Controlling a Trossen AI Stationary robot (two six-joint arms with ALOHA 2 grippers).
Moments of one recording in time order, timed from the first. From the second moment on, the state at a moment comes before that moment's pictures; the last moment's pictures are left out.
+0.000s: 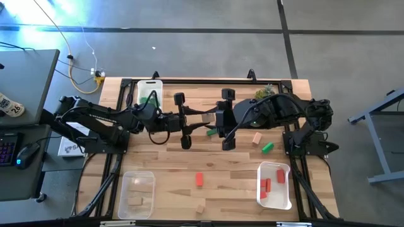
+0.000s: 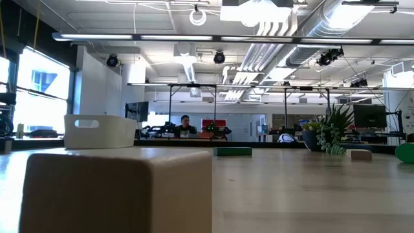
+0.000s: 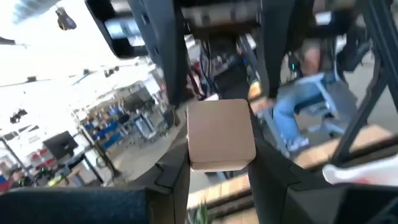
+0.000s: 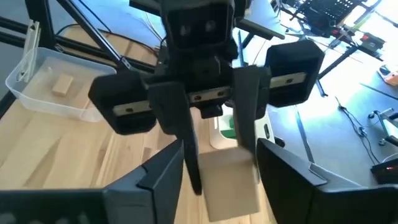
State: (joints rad) left arm -0.03 1.34 1.05 0.45 -0.26 0.56; right arm 0.27 1.77 2.31 -1.08 0.41 -0.21
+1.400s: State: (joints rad) left arm -0.65 1.25 1.05 -0.80 -0.51 -0.57; right arm 0.26 1.77 2.31 -1.19 0.42 0.16
